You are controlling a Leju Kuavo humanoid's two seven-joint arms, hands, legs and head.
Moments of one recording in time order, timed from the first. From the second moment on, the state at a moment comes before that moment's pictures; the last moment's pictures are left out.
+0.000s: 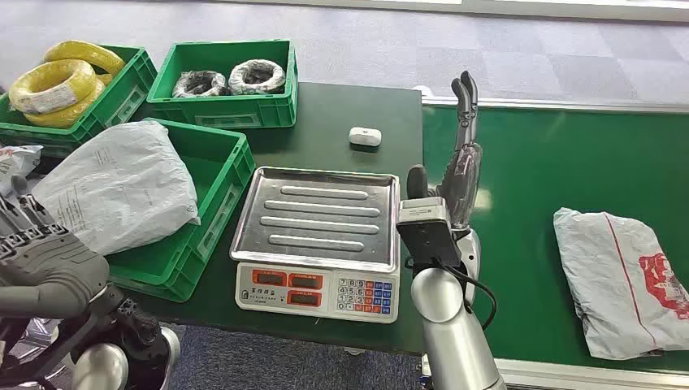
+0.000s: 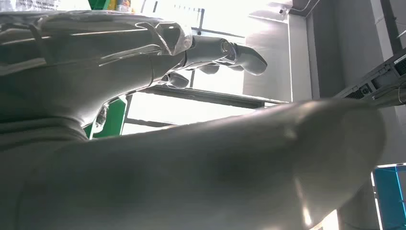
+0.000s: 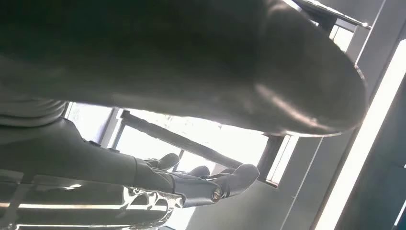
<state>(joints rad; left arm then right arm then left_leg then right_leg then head) -0.04 -0.23 -0.16 -1.98 -0.03 0.46 -0.70 -0.40 0.27 0.35 -1.44 0.60 -0.43 -0.46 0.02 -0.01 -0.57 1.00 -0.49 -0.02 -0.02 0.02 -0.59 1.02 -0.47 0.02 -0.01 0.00</state>
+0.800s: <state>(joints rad) 0.00 -0.23 -0.15 -1.98 0.01 0.43 -0.70 -0.69 0.12 0.14 -1.08 1.21 -0.49 -0.04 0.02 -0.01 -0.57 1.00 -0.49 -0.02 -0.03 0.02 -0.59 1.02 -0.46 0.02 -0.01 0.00</state>
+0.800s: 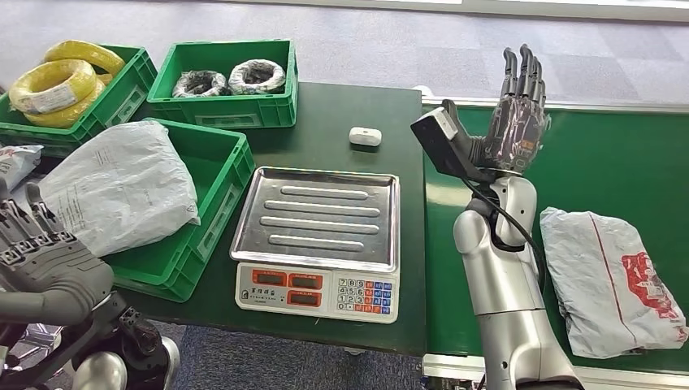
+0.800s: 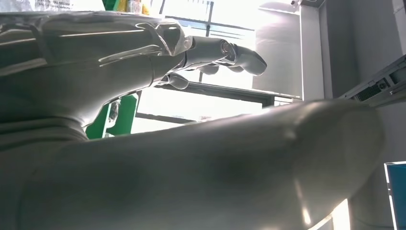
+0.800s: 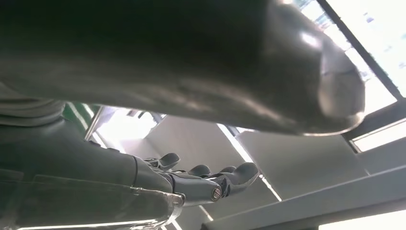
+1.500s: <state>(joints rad) 0.05 -0.22 -0.12 -1.99 0.04 0.39 -0.70 -0.96 -0.22 0.06 -0.38 1.52 -0.27 0.35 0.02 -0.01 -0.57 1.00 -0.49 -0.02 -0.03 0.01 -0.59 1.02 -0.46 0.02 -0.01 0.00</state>
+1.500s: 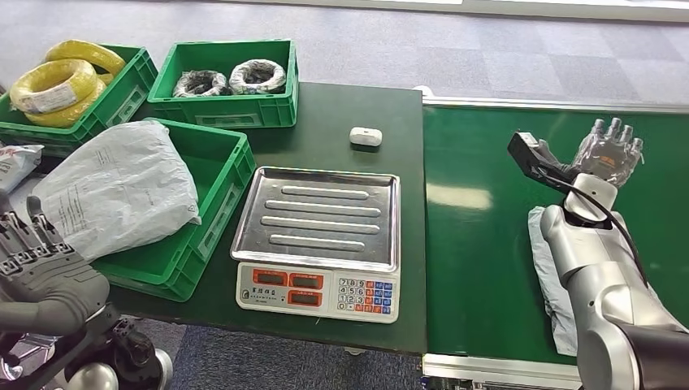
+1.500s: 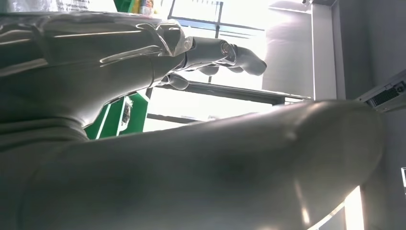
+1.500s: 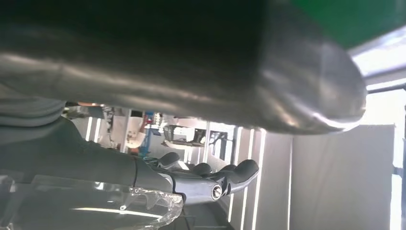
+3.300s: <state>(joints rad) -0.03 -0.22 -0.07 -1.93 0.06 0.36 -0.70 -0.89 -0.25 -0.13 -0.26 1.30 0.42 0.07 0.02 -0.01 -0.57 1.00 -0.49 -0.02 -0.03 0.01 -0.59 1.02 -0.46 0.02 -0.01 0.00</state>
